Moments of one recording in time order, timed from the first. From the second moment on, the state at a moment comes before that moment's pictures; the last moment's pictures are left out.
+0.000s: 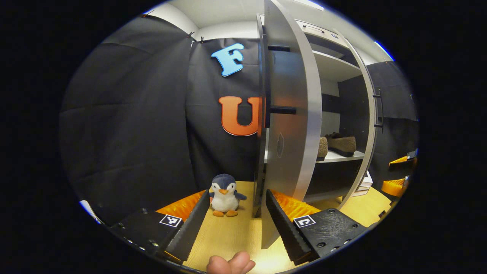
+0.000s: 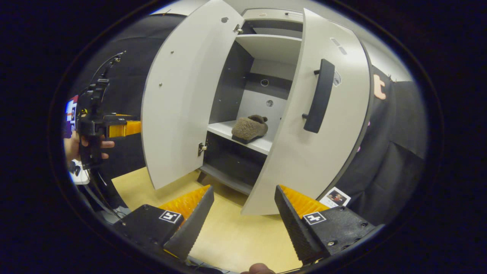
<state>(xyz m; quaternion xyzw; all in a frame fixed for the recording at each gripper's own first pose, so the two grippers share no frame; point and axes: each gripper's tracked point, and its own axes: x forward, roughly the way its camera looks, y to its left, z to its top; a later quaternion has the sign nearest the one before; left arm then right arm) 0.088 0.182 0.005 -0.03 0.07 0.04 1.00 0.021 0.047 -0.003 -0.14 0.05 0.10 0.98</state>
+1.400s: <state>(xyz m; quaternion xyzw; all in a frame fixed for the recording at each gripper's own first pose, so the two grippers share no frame) 0.101 0.030 0.031 0.06 0.03 -0.11 0.99 0.016 0.002 0.008 -0.10 0.06 0.06 0.99</state>
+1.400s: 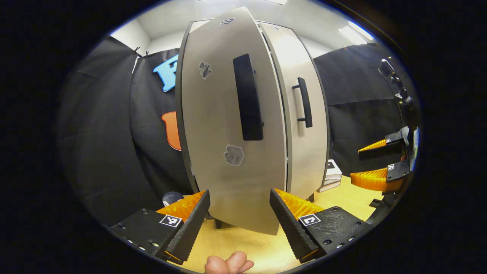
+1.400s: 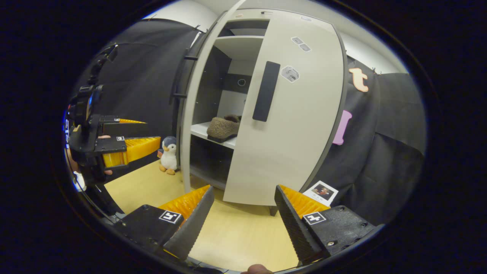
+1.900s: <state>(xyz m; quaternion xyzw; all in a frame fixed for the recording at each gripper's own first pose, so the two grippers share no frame) 0.050 0.052 0.052 0.01 0.01 -0.02 1.00 0.028 0.049 0.060 -0.07 -0.01 0.08 0.99</state>
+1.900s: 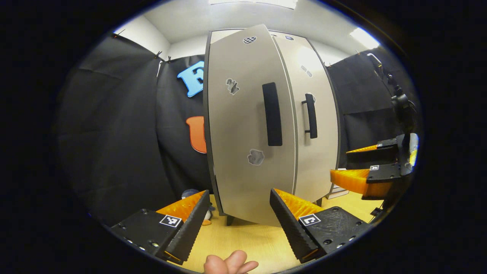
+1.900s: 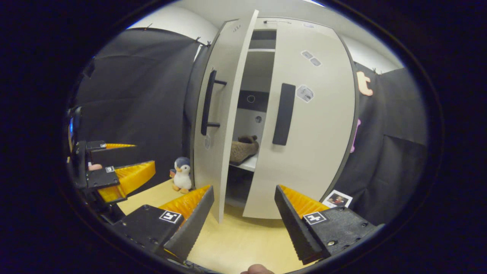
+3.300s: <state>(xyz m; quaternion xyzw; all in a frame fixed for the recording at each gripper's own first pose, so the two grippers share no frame) 0.031 0.058 0.045 -0.02 0.03 0.01 1.00 0.003 0.050 0.040 -0.05 0.00 0.08 1.00</state>
